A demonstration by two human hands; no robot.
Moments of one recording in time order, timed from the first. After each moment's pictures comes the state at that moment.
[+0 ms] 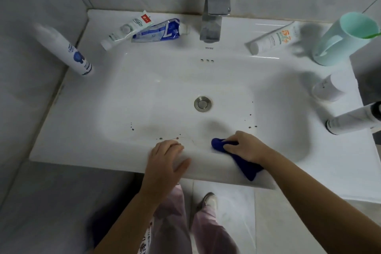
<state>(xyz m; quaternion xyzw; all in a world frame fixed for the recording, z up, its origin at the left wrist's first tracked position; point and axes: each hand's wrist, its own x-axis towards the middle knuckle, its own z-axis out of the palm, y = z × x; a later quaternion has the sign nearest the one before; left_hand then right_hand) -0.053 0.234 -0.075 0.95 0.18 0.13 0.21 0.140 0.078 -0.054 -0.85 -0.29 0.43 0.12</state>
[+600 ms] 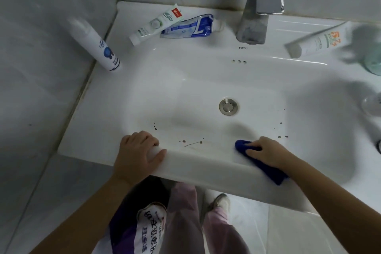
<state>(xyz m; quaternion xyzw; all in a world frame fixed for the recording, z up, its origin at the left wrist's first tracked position) -0.097 0.341 -0.065 0.97 0.22 0.05 0.12 0.145 0.103 -0.075 -0.86 -0.29 0.42 0.08</state>
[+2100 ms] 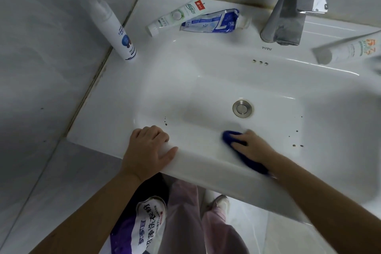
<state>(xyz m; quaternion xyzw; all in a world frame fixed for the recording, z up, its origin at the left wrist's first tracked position) -0.099 0.343 -0.070 0.96 0.24 0.05 0.11 0.134 0.162 -0.116 -0.82 -0.38 0.42 0.09</state>
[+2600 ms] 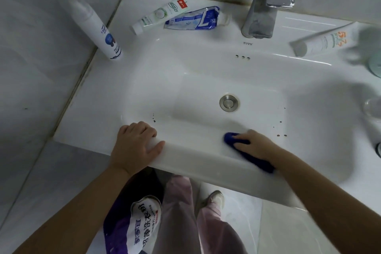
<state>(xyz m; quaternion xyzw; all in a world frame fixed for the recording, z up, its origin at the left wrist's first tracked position) -0.097 0.343 -0.072 0.97 0.23 0.05 0.09 0.146 0.124 -0.091 -0.82 -0.36 0.44 0.08</state>
